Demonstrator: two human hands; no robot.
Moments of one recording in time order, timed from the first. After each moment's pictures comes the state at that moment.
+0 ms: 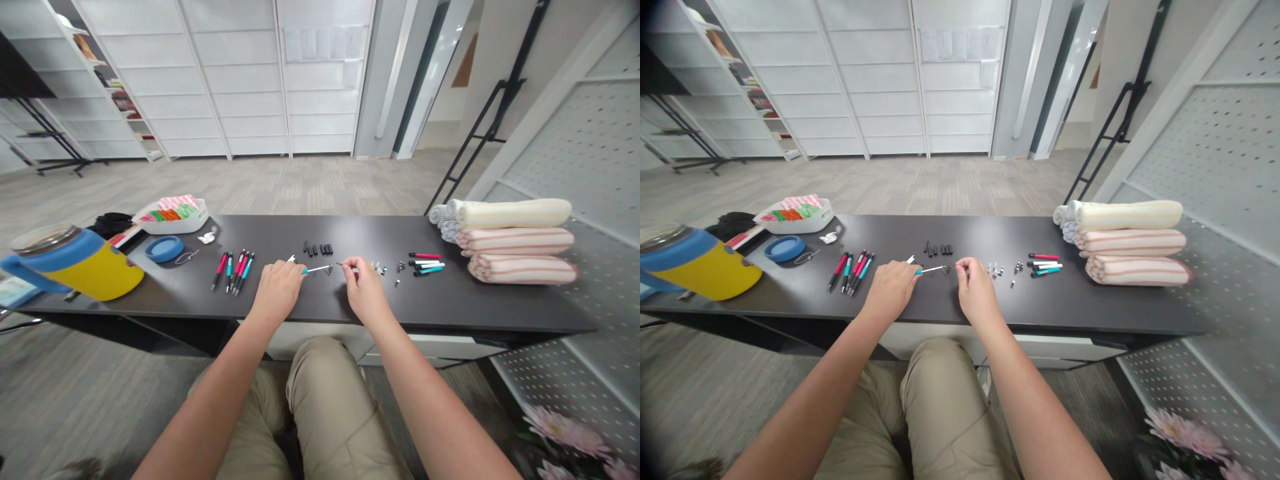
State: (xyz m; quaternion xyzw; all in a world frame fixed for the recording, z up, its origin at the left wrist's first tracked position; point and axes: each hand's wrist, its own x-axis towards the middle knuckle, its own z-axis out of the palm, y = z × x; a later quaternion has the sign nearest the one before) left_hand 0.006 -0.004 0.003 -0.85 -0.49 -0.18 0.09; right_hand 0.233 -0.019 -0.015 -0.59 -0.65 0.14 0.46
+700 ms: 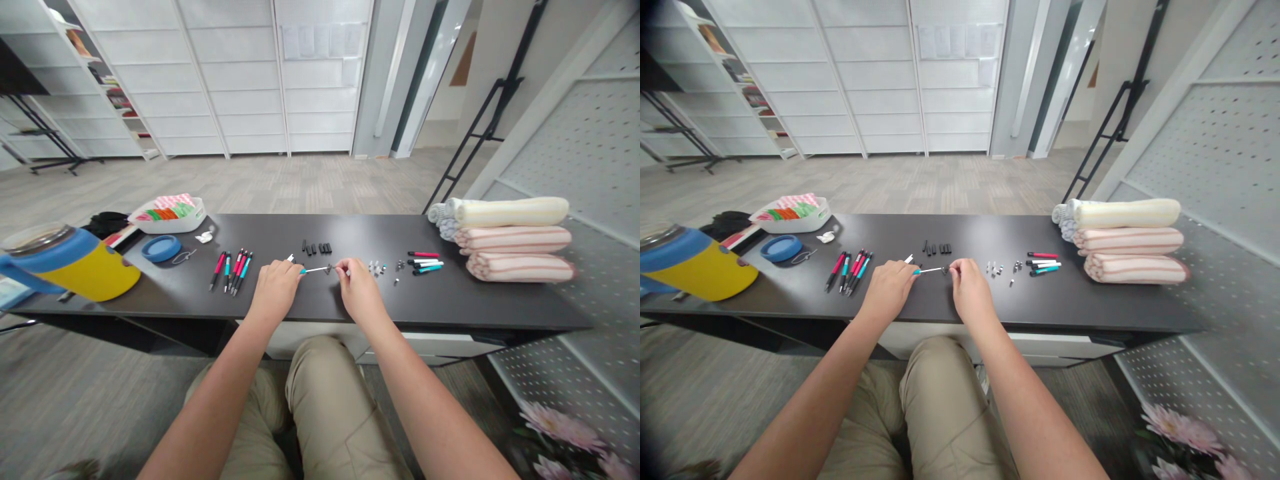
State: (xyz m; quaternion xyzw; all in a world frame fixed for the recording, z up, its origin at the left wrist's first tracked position) left_hand 0.004 -0.003 0.004 -0.84 -0.51 -0.18 0.09; right_hand 0.225 -0.017 -0.018 -0.58 -0.69 0.11 0.42
